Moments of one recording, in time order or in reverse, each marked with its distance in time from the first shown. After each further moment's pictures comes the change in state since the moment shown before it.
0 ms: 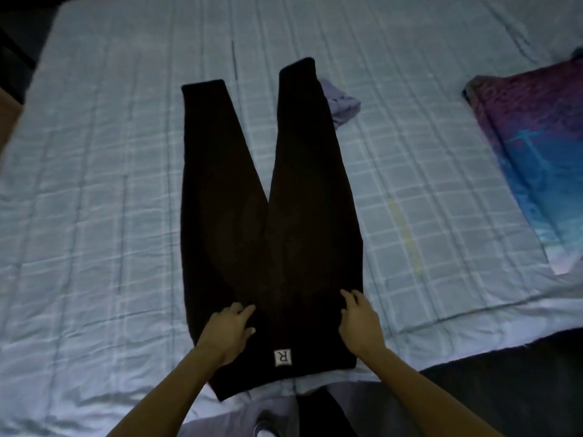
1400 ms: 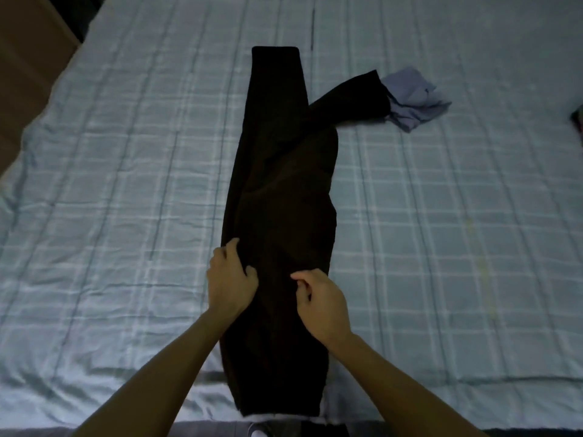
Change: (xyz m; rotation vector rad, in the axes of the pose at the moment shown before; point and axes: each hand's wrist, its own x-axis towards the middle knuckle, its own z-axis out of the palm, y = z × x) left_hand 0.043 -0.073 -0.020 -0.657 0.572 -0.483; right_hand 0.050 -0.166 0.057 0.297 0.043 -0.395
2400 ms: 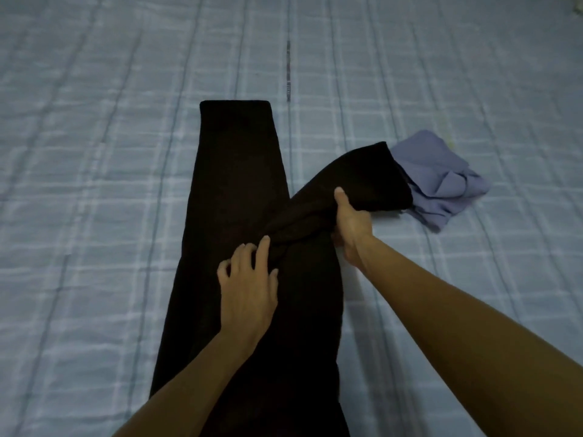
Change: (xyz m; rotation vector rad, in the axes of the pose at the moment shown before) left_hand 0.340 0.117 0.098 0.292 0.156 0.419; right_hand 0.487 0.064 -0.068 0.835 0.298 0.787
